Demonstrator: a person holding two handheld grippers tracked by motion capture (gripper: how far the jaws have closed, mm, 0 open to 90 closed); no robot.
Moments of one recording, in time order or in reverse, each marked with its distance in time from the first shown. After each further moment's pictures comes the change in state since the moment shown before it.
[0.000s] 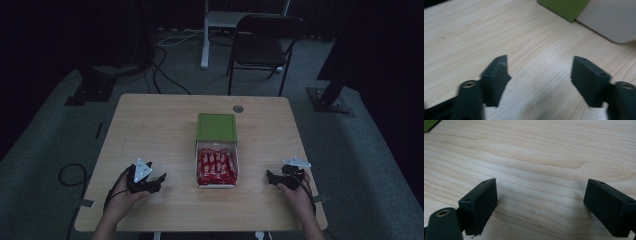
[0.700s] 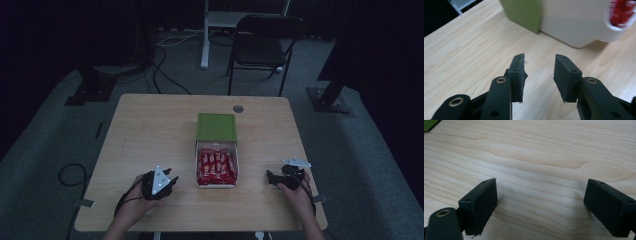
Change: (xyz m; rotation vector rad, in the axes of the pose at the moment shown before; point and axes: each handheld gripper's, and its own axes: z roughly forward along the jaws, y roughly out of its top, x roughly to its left) left arm -0.045 0.018 -0.002 -0.056 -0.022 0.167; right arm 0.000 0.000 0.000 0.000 0.000 -0.001
